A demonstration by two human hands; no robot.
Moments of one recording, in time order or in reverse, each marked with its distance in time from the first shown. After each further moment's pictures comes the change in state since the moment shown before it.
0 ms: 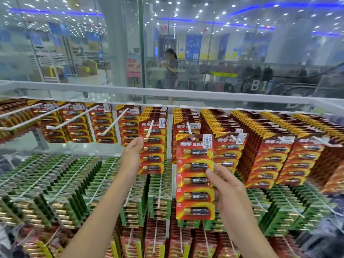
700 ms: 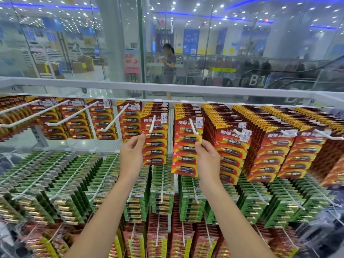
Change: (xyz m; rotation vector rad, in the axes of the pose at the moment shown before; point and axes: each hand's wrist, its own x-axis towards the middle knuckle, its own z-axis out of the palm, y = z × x) left_hand -0.002 -0.012 -0.008 0.153 0.080 0.197; right_hand 0.083 0.018 0.043 -0.057 0.205 -0.091
